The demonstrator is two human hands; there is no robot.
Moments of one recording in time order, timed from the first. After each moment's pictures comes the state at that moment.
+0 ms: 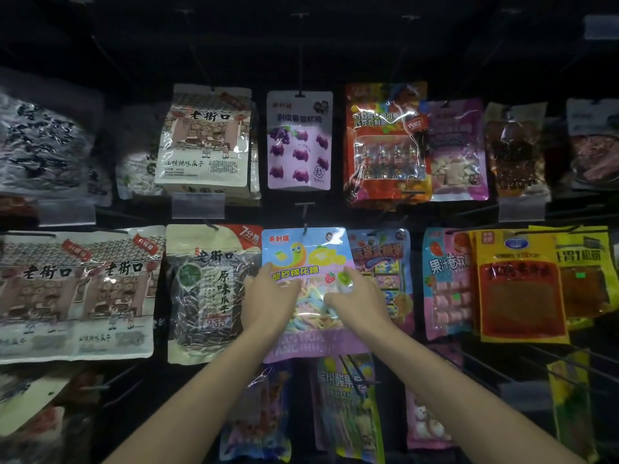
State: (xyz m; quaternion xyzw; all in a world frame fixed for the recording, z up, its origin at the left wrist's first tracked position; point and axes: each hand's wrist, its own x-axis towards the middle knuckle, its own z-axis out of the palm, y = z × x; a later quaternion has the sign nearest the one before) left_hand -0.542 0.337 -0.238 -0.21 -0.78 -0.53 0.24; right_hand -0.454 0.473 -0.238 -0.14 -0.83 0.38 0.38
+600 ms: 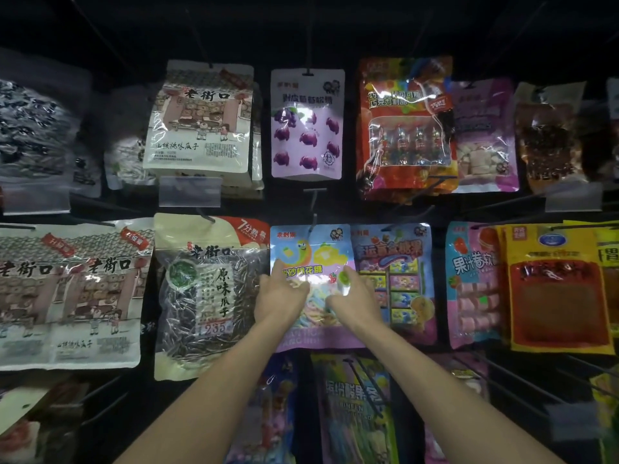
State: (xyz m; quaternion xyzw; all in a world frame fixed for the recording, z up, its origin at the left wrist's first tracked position) left_hand -0.631 0.382 -0.248 -0.21 -0.81 -0.50 0.20; right_hand -0.556 0.513 -0.256 -0.15 -0.83 0.38 0.38
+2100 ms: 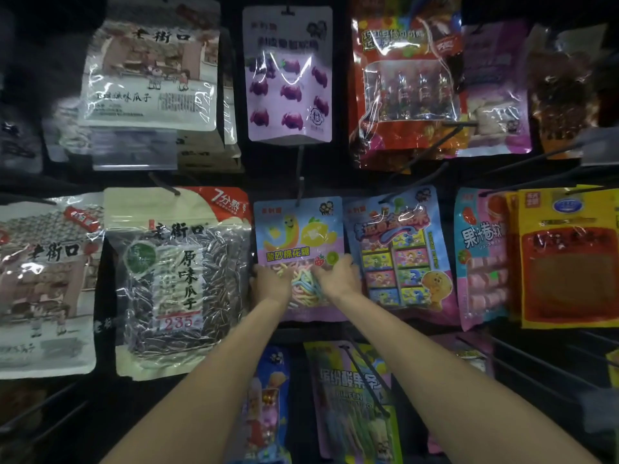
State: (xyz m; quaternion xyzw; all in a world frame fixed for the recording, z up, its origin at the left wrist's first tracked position) left_hand -0.714 0.434 -0.268 -0.12 -0.76 -0.62 0.14; right_hand -0.650 0.550 -0.263 -0.21 -0.80 0.40 0.39
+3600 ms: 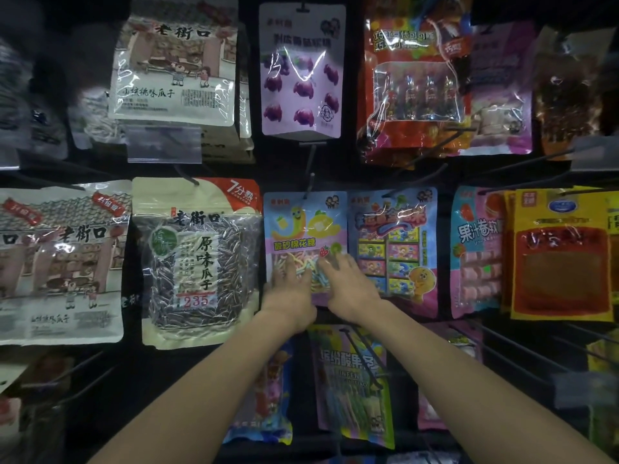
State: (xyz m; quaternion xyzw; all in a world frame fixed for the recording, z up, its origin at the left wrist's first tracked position) left_hand -0.646 0.406 -0.289 -0.30 -0.93 -0.05 0.21; right_hand -0.590 0.541 -0.279 -0.10 -0.96 -0.02 0.26
